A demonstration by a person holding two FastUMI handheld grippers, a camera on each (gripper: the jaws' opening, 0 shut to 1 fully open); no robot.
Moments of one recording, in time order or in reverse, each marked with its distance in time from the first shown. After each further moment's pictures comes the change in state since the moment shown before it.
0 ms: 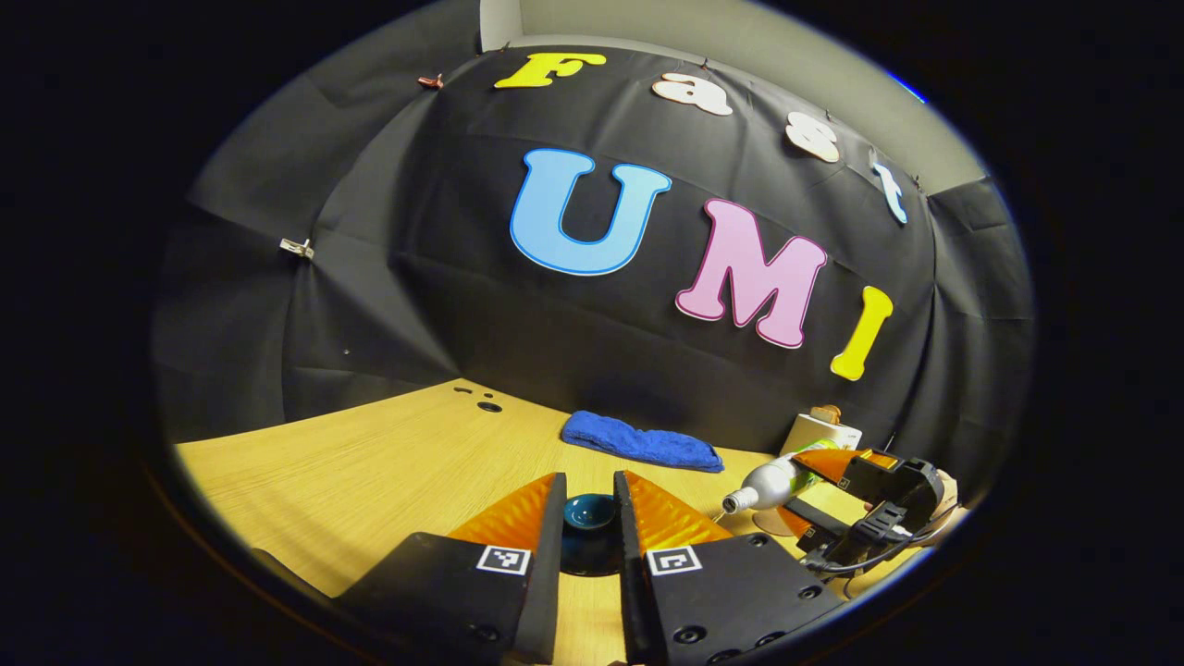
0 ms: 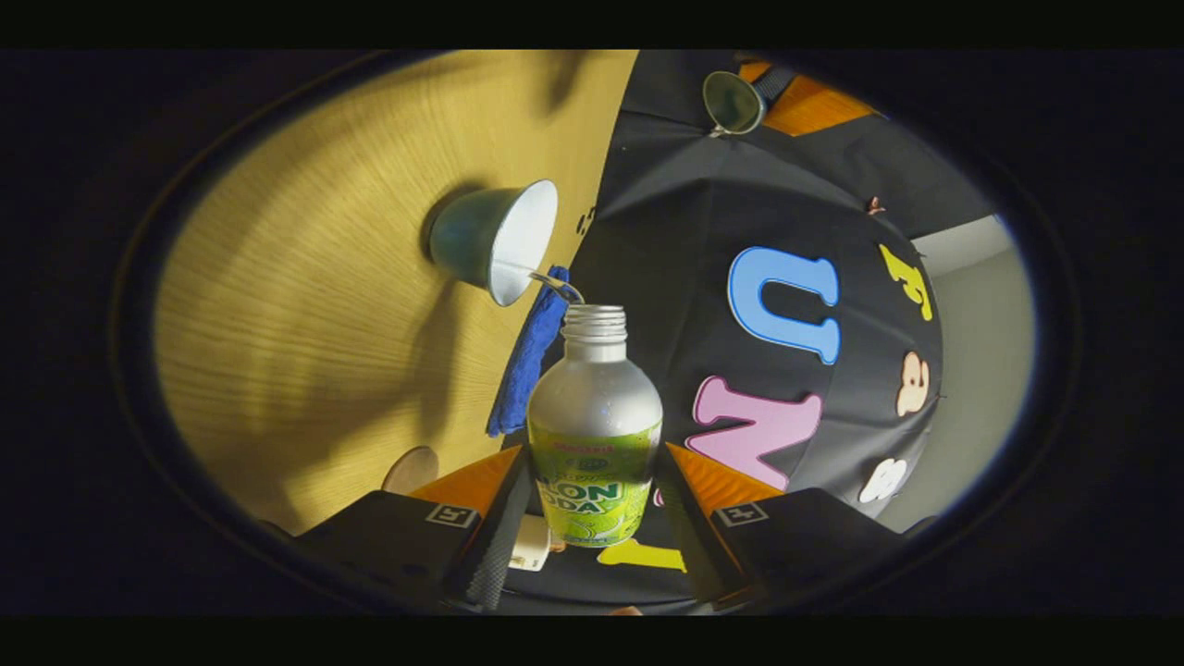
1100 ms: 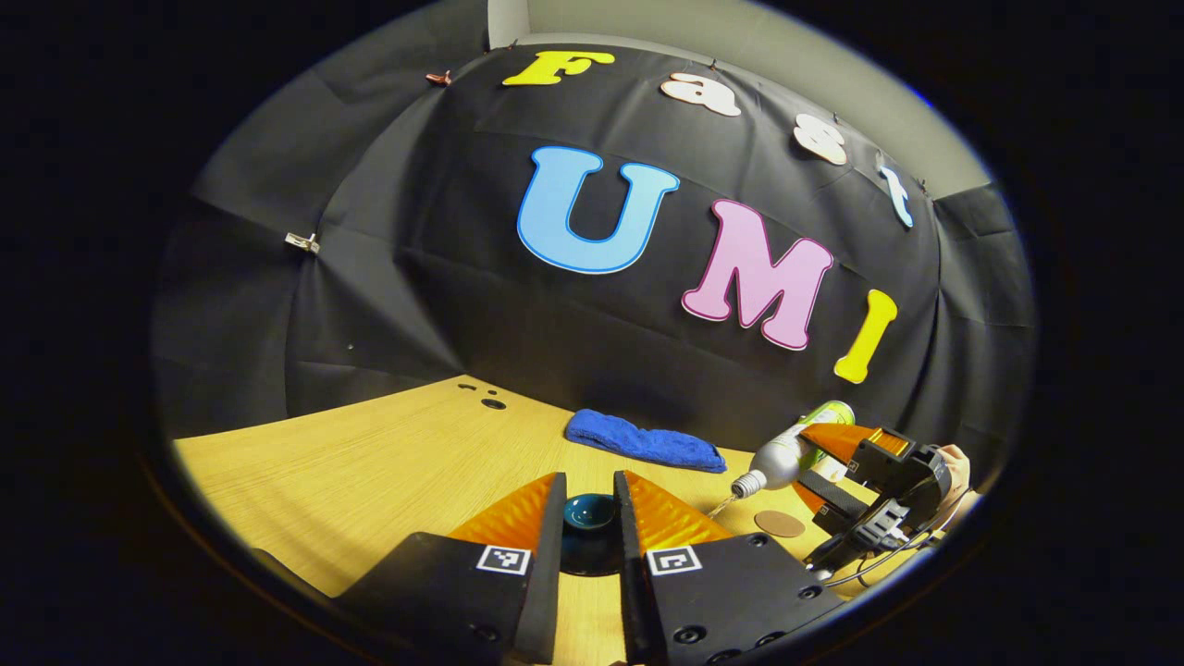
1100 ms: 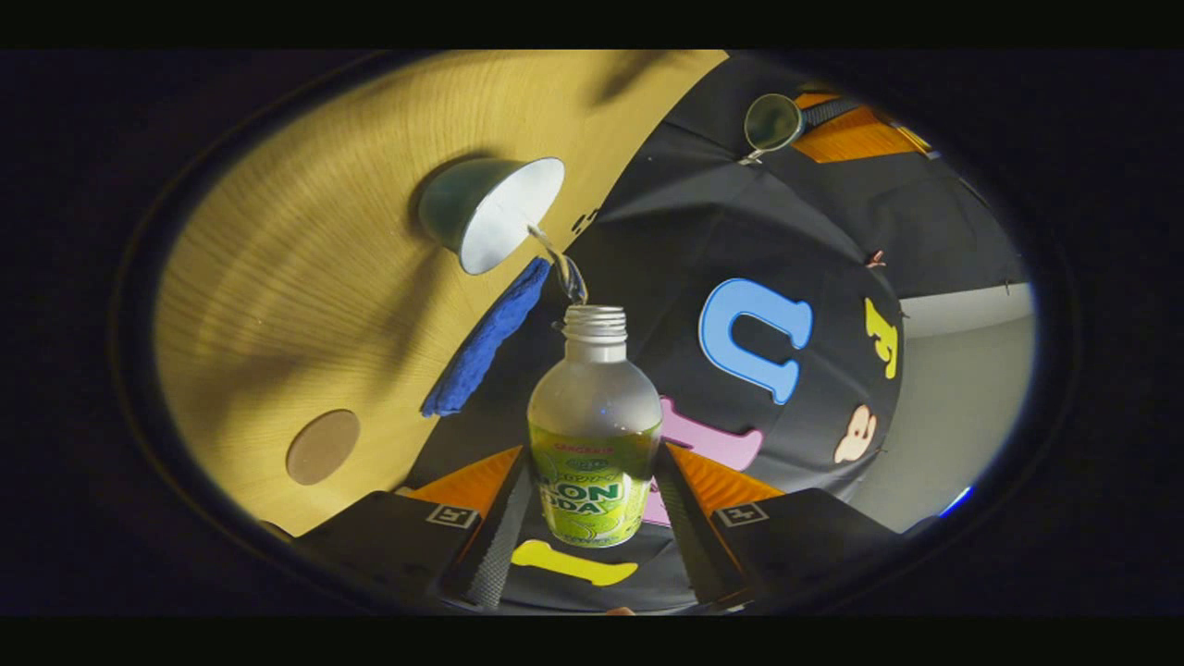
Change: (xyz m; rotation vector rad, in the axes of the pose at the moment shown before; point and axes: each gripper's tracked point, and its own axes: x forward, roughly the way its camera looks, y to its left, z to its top) left arm 0.001 0.005 0.000 -0.019 0.003 0.008; right arm 0.018 -0.047 -0.003 -0.251 -0.034 -0.138
